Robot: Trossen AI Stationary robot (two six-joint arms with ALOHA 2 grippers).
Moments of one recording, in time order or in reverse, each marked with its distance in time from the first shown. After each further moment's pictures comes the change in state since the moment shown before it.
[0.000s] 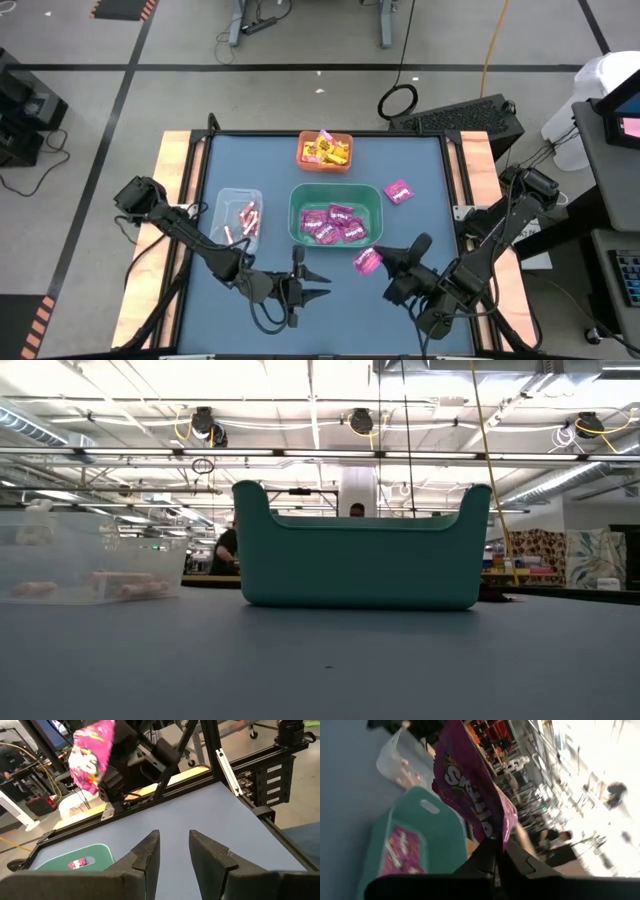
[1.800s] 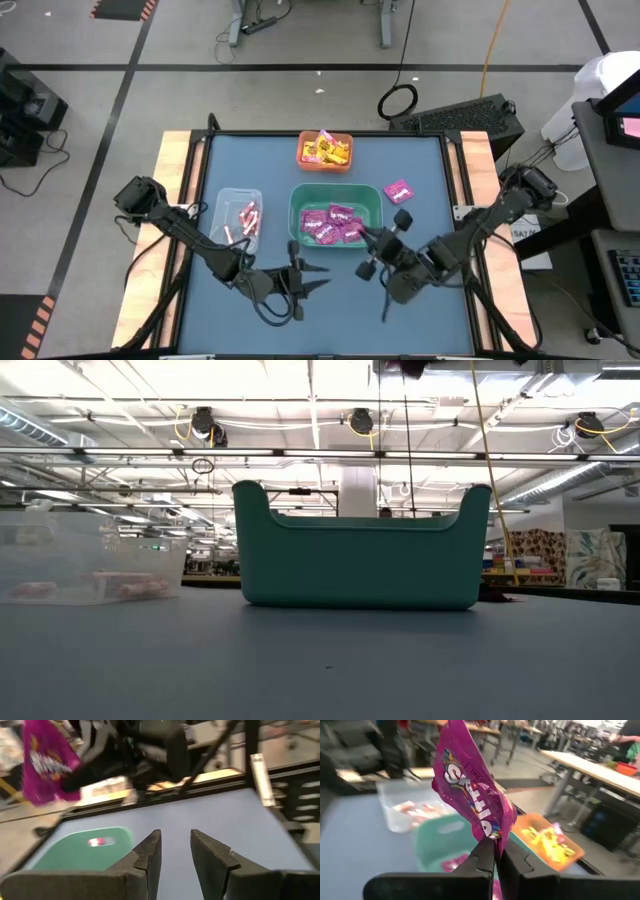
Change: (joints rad) left arm 0.000 0.000 0.000 -0.002 -0.139 -0.150; right arm -0.232 0.000 0.000 0.076 -0.199 0.686
